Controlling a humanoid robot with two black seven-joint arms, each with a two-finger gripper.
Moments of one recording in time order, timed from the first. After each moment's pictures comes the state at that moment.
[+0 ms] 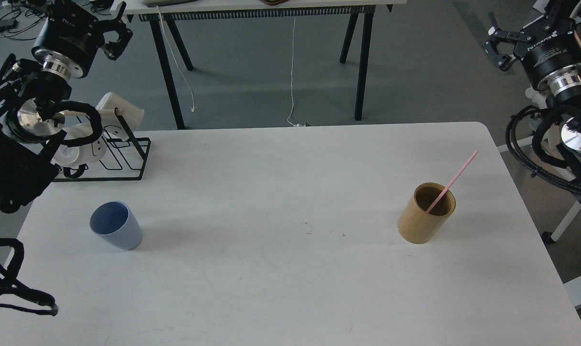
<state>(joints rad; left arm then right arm) -0.98 0.39 -0.73 -0.49 -0.17 -0.49 -0.27 0.89 -0.47 0.84 0.60 0.11 0.49 0.26</state>
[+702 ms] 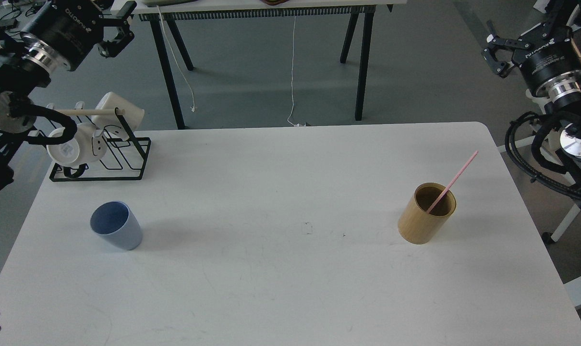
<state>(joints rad) -0.98 0.62 -0.61 -0.78 0.12 -0.49 -0.27 0.87 -0.47 0.85 0.60 0.11 0.49 0.26</state>
